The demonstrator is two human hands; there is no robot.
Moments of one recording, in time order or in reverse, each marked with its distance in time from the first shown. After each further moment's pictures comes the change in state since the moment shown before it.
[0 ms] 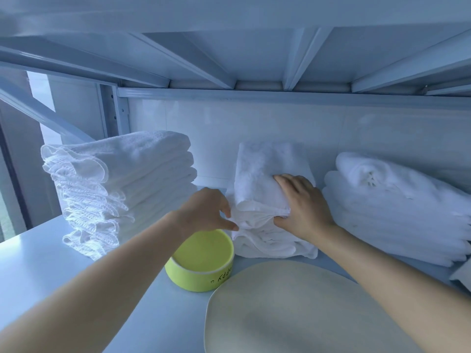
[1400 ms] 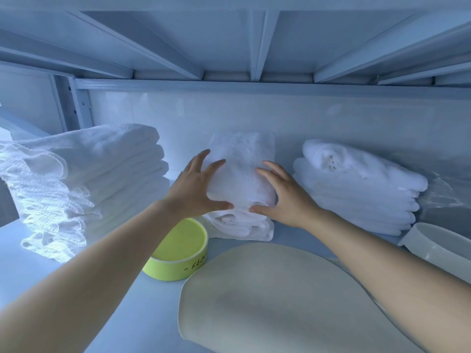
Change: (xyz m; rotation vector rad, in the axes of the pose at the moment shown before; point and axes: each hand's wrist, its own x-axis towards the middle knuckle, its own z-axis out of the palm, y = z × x) left_hand 0.013 0.019 0.008 -0.046 0.240 0.172; right_hand -0.022 0.022 -0.019 0.298 -0.149 0.064
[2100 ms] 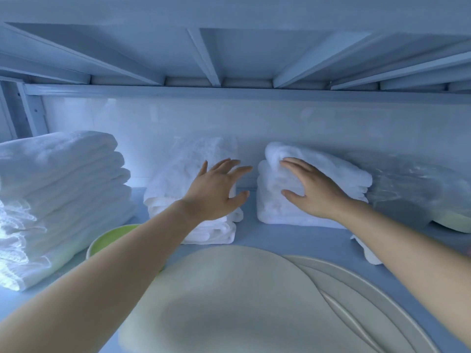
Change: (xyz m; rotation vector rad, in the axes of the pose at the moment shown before) left_hand 0.034 0.103 0.027 0.085 0.006 0.275; right_hand -0.056 0.070 -0.093 -0.206 0.065 0.093
